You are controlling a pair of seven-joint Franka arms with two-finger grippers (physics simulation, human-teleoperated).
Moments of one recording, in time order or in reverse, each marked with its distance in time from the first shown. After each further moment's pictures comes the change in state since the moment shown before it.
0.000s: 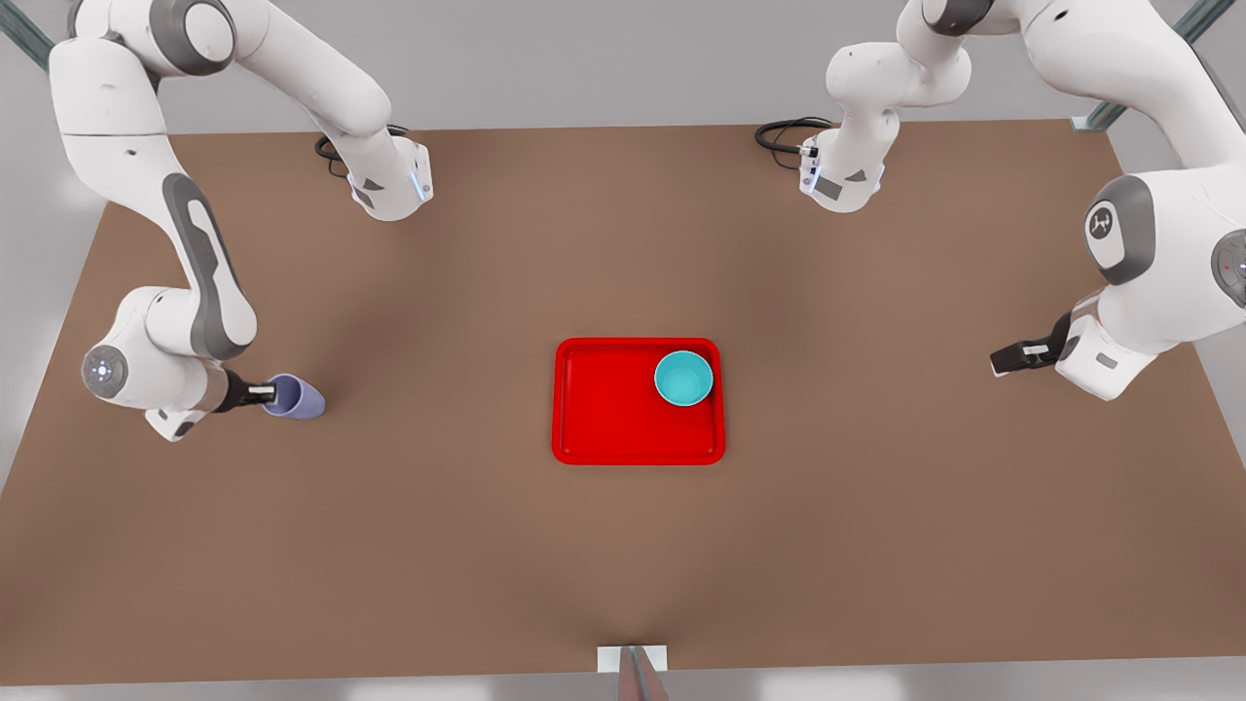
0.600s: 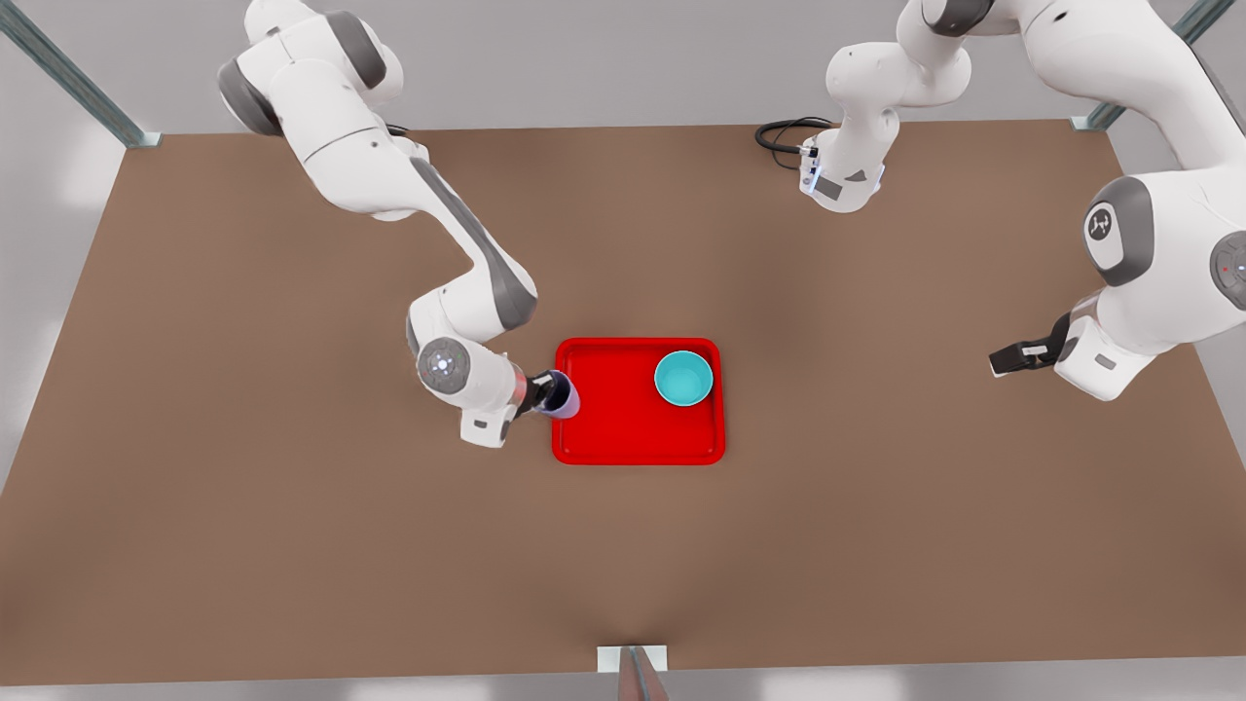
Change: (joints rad) left arm -0.002 0.001 0.000 0.000 0.000 0.000 0.000; right arm 1.178 0.146 -0.422 0.402 0.418 -0.003 0.114
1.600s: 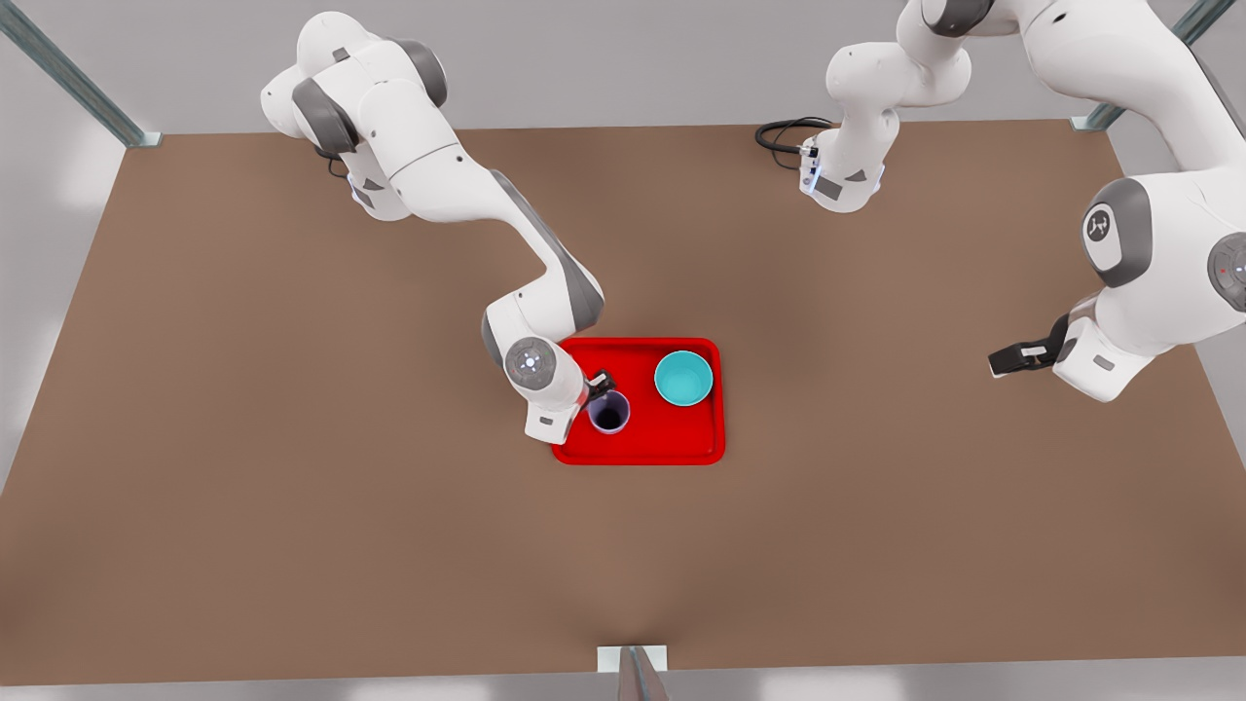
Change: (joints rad) left arm -0.002 0.003 0.000 0.000 0.001 0.002 0.000; right arm 0.274 0.163 -0.227 0.153 0.088 0.001 0.069
